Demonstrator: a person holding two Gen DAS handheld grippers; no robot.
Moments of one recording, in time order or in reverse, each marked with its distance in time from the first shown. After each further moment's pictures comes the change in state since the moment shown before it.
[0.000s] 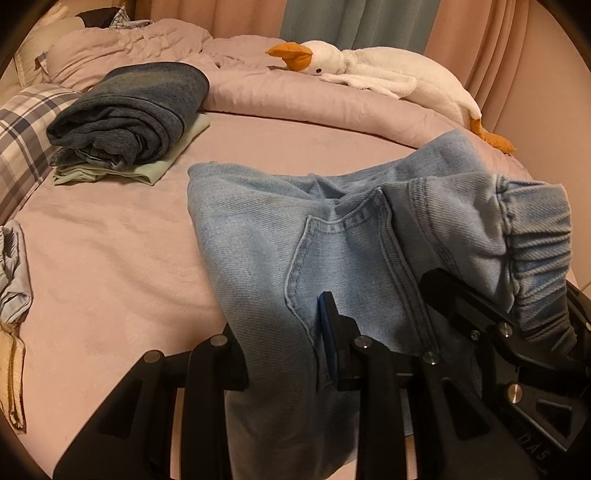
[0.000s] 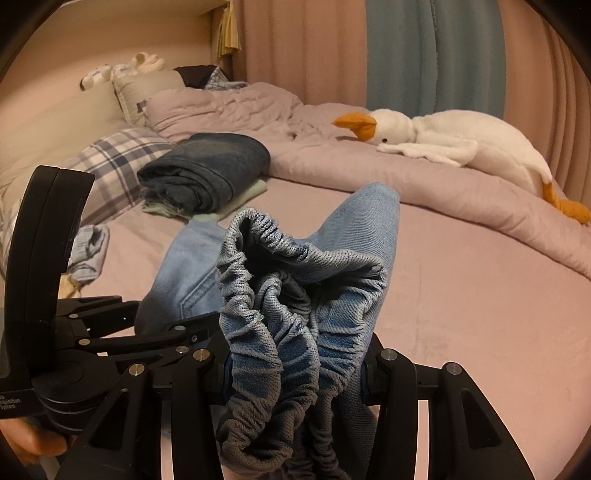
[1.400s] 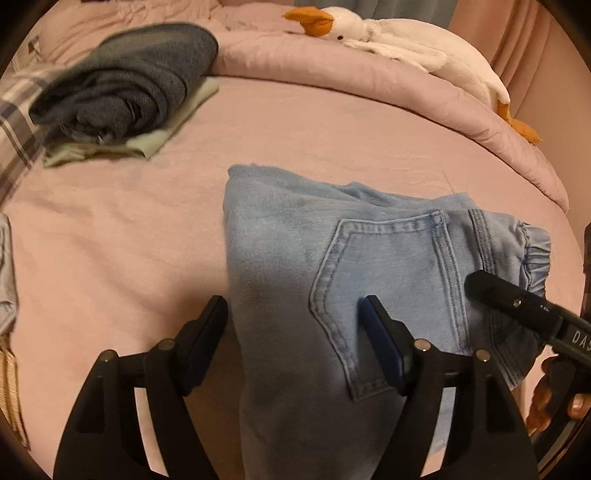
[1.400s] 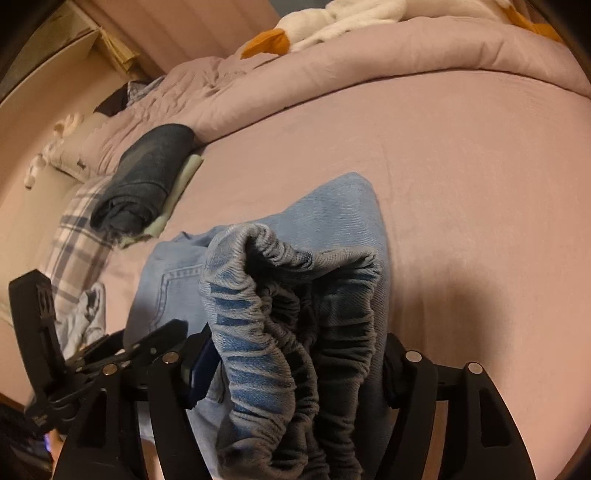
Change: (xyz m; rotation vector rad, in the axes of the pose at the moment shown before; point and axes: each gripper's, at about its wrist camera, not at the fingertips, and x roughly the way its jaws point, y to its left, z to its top) left arm 0.040 0.016 0.011 -0.008 0.101 0.054; right arm 0.057 -0.091 -0.026 0.481 0.247 0.176
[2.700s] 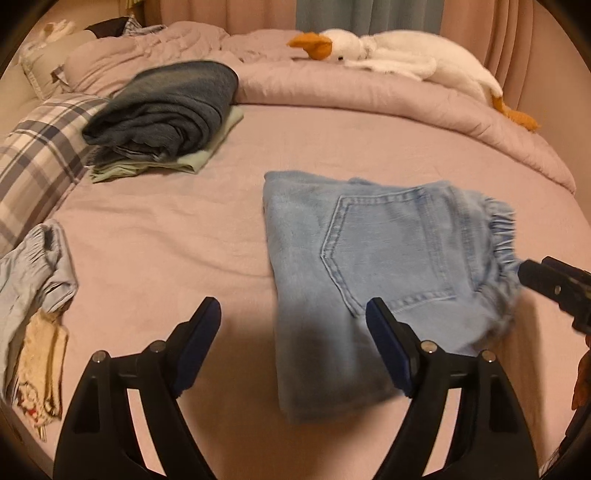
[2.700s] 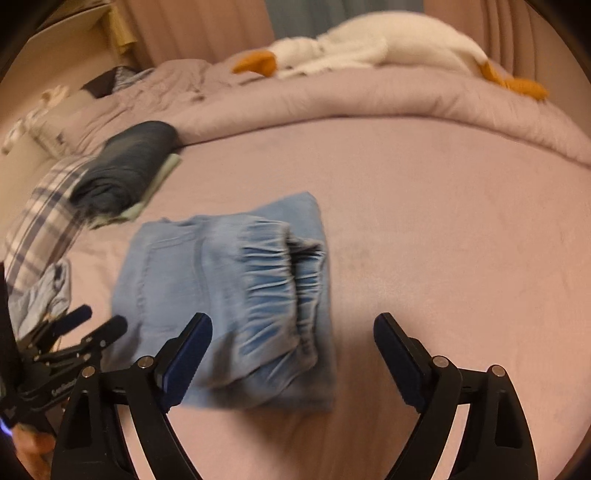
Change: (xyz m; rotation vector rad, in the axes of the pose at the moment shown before) left arm -0.061 -0.001 -0.038 0.047 -0.081 0.100; right arm -0.062 0.024 -0.022 -0.137 -0.067 -0.245
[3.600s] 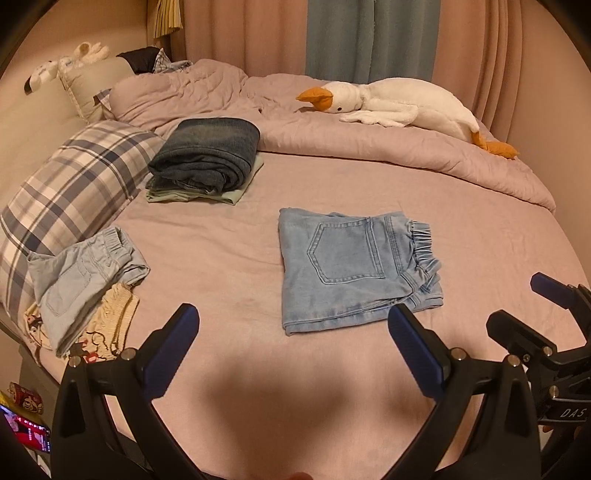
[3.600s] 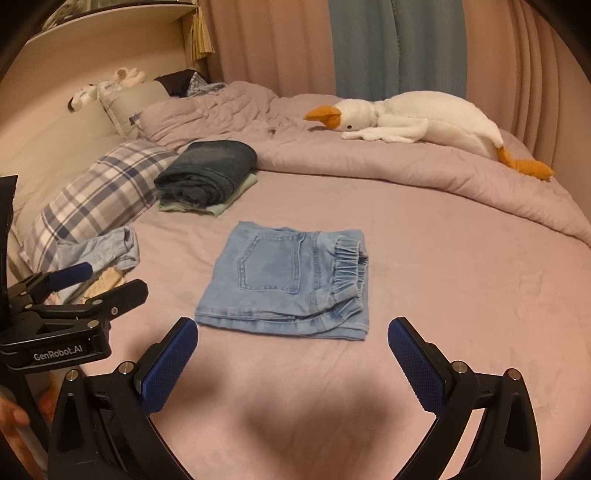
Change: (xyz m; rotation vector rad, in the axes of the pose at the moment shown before) left arm -0.147 -0.015 -0.032 -0.024 -0.119 0.040; right arm -0.119 0.061 -0.045 -0.192 -0.144 0.031
